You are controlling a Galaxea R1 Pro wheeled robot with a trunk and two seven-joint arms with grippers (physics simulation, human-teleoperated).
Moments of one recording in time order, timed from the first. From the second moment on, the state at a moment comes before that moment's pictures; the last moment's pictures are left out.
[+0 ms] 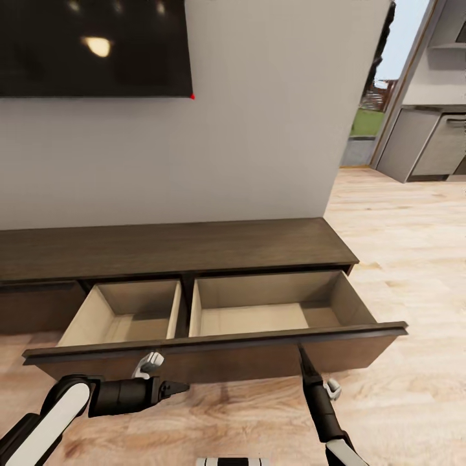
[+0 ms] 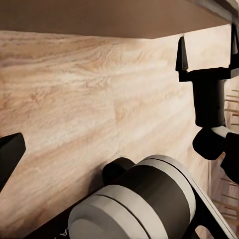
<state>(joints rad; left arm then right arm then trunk) -0.26 0.42 -0.30 -1.45 1.12 1.00 -0.23 -0.44 -0.01 0.18 -0.32 -1.54 -0.18 1.04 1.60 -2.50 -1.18</state>
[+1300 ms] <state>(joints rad) -0.27 0.42 -0.28 -1.44 1.05 1.00 -0.15 -0.44 -0.09 0.21 -0.09 -1.30 0.14 0.91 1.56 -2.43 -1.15</state>
